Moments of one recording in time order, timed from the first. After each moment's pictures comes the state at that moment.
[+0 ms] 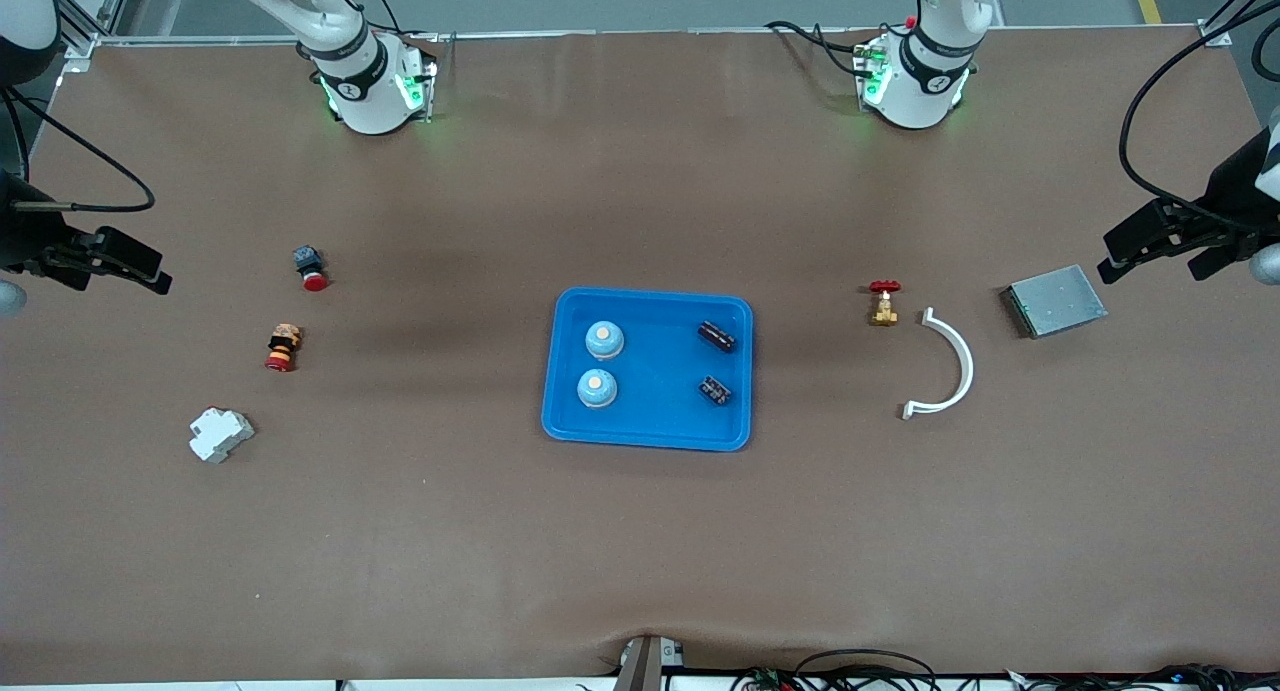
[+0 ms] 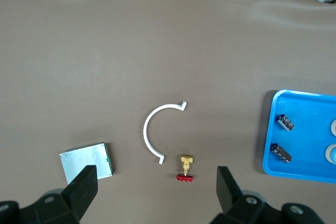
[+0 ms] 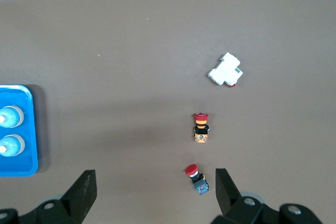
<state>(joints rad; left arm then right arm) 0.09 0.03 -0.14 -1.53 -0.04 1.69 -0.10 -0.02 0.04 -0.04 -1.60 0.04 1.67 0.03</state>
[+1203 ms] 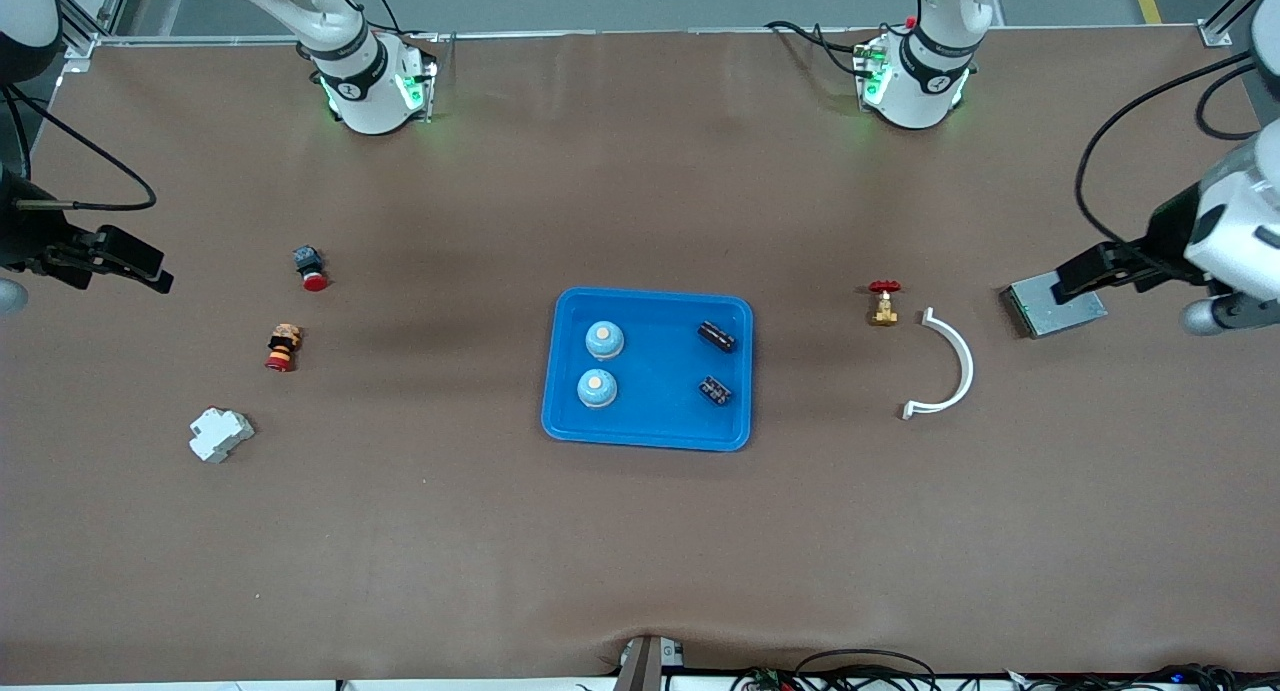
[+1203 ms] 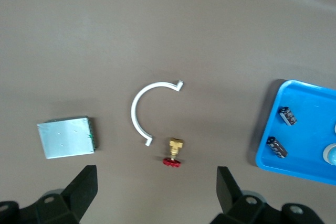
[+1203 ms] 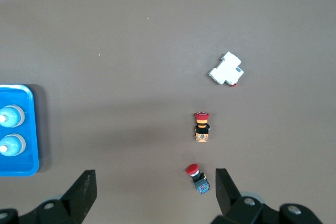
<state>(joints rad) 0.04 0.12 -0.15 -1.53 -0.04 1.64 -0.27 -0.01 0.04 -0.03 -1.61 0.04 1.67 0.04</state>
